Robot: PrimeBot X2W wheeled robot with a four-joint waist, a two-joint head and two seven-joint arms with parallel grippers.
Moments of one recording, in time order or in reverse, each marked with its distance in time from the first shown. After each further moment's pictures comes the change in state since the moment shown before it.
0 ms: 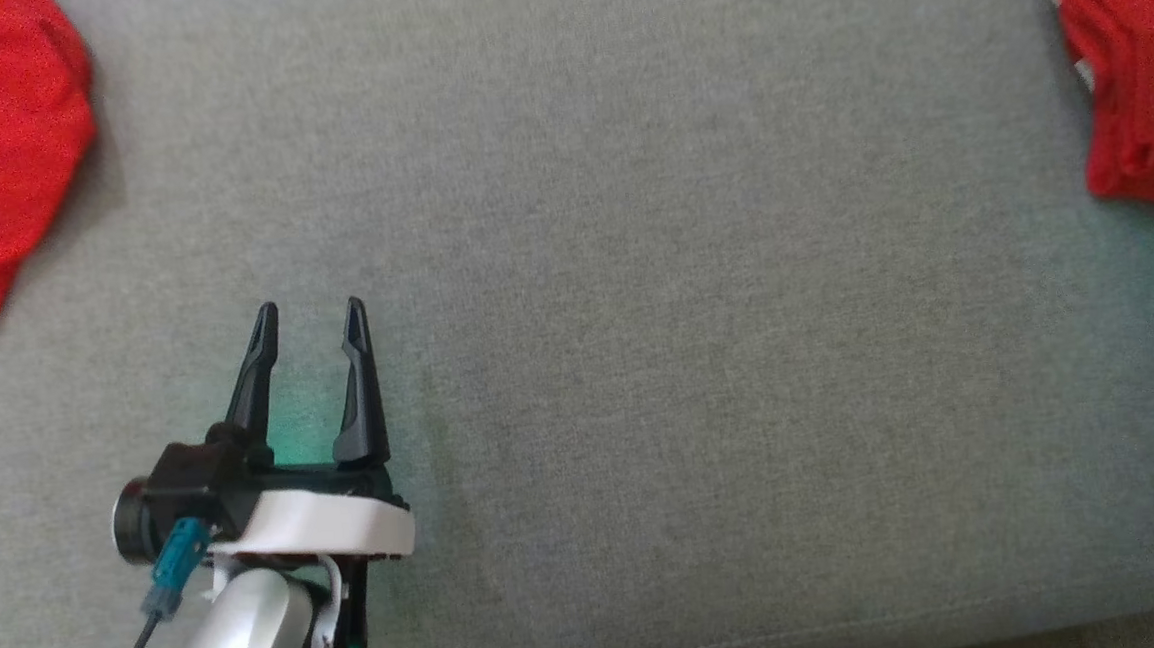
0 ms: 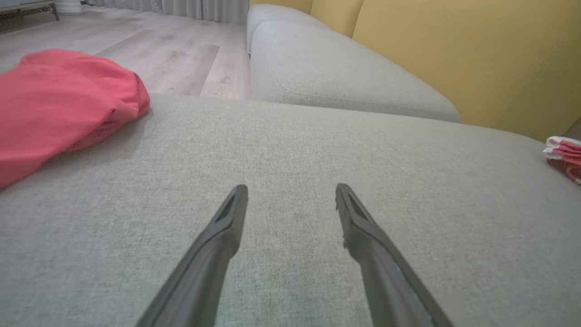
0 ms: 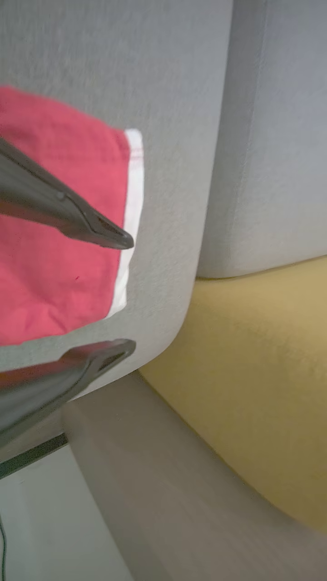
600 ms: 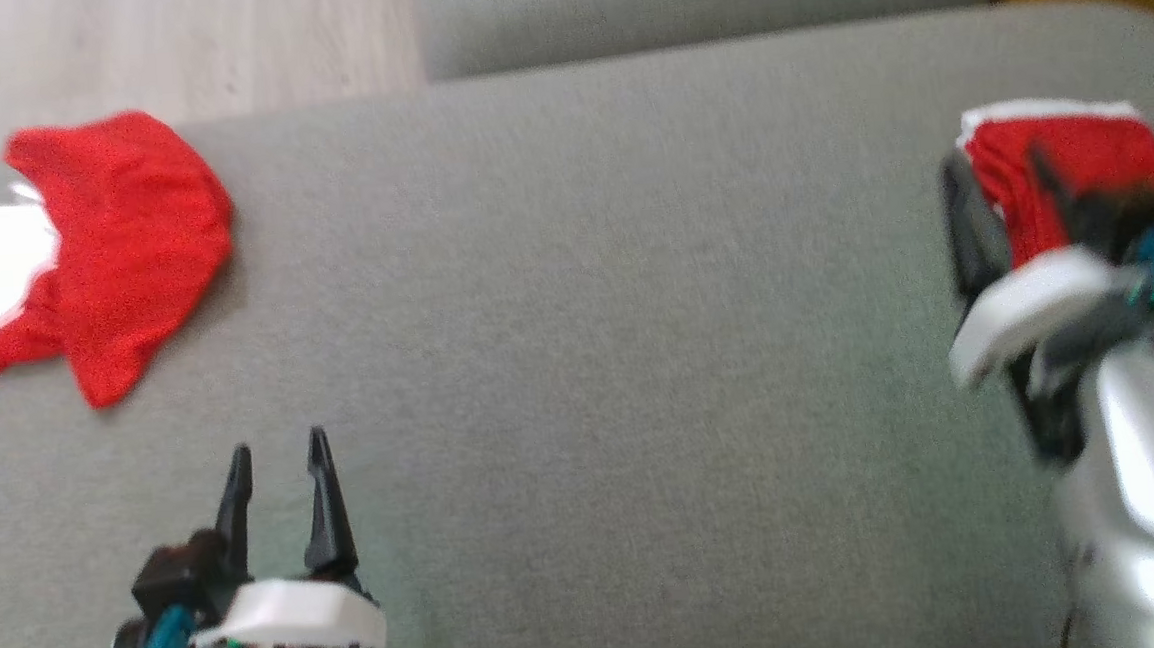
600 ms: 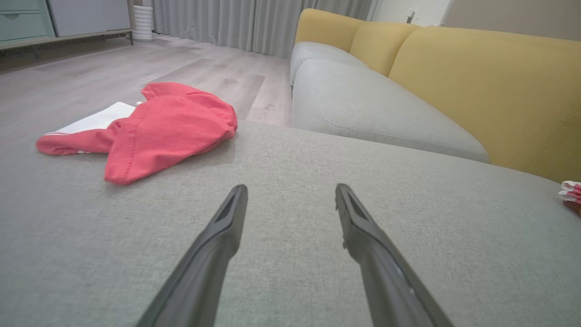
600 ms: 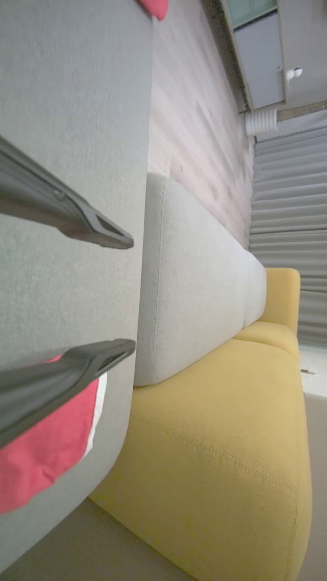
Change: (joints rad) left arm 0.126 -0.030 0.060 0.178 -0.093 -0.027 -0.048; right arm 0.401 0.285 0.107 -0.331 0.106 0.000 -0.090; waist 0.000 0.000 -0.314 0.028
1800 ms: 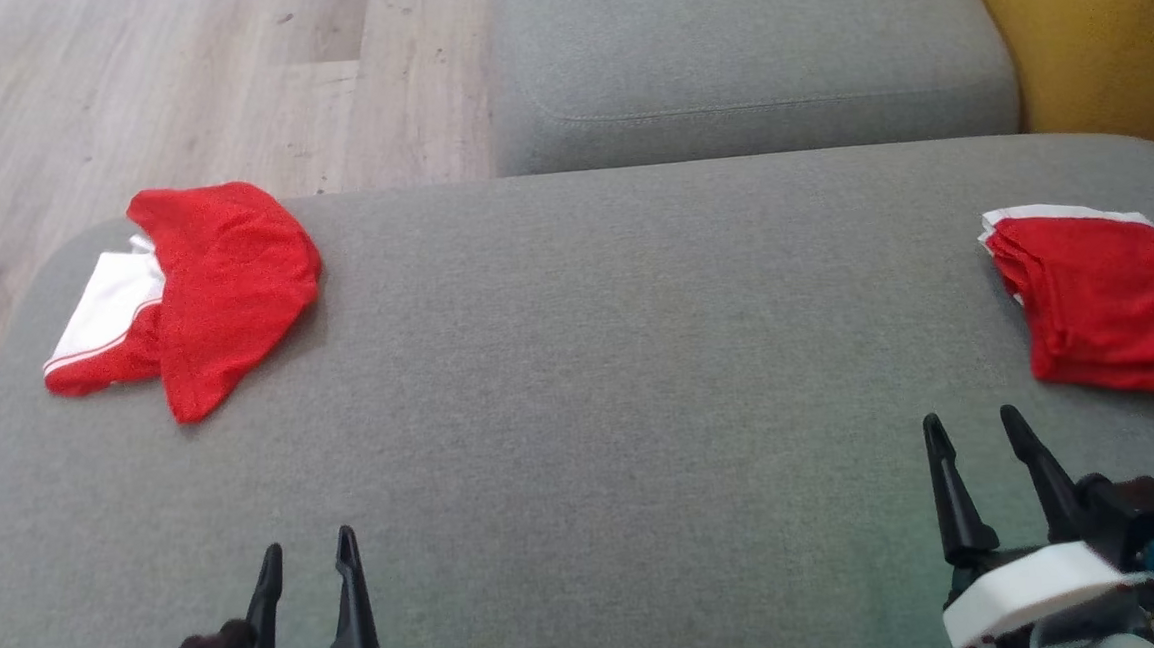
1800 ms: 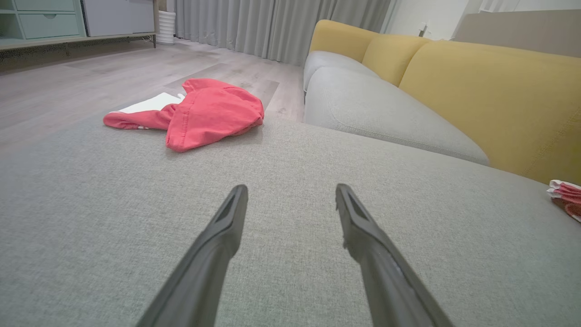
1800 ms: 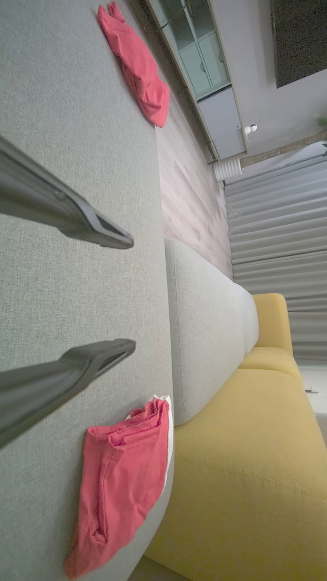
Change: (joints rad) left arm 0.144 0.000 -0.030 -0.005 -0.014 0.001 -0.006; right arm 0.556 0.091 0.017 -0.345 0.111 0.000 -0.085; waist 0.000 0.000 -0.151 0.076
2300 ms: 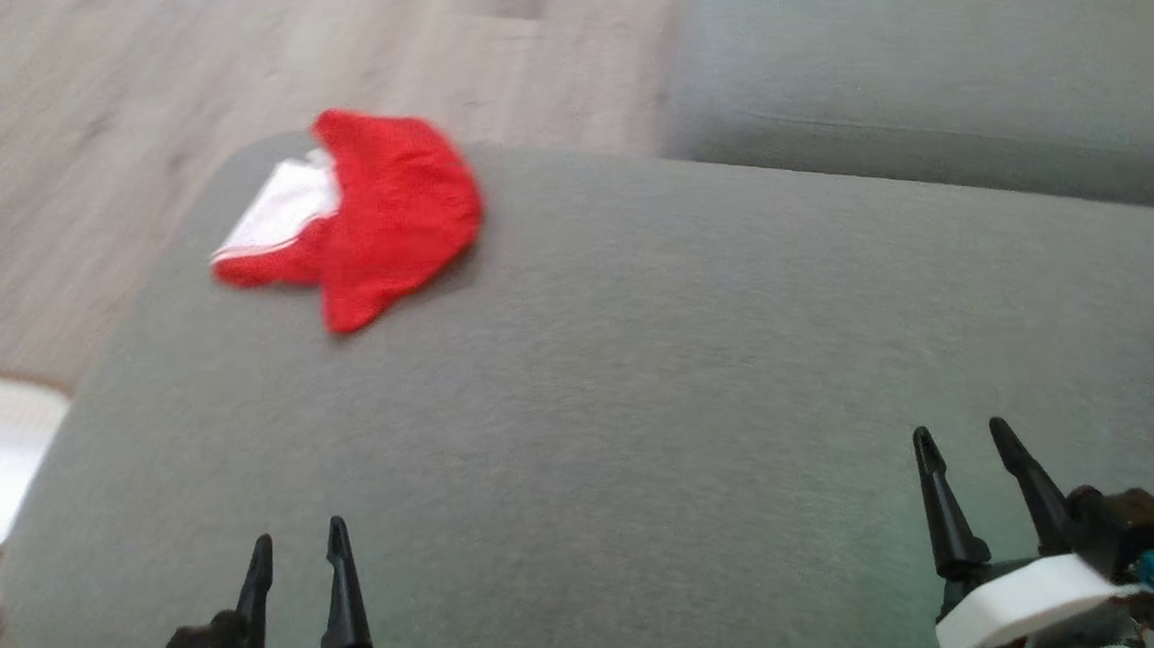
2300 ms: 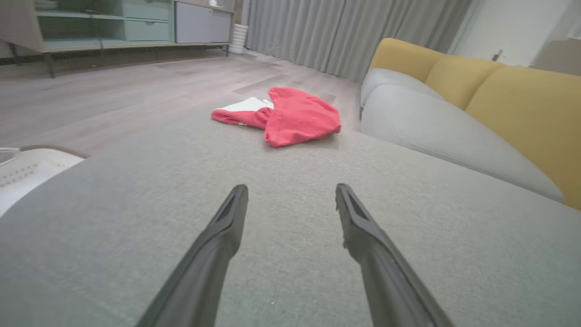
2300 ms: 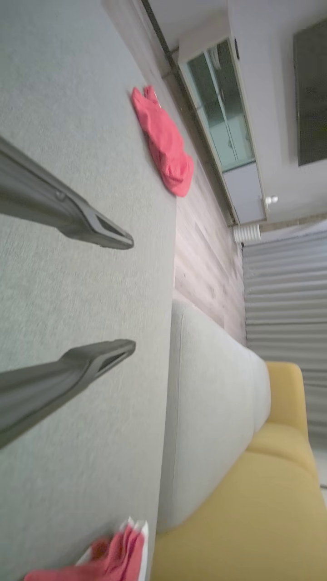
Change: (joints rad) left arm -0.009 0.014 0.000 -0.016 0.002 0.010 0.008; right arm 0.021 0.000 0.018 -0.006 0.012 0.000 -0.002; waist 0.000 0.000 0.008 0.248
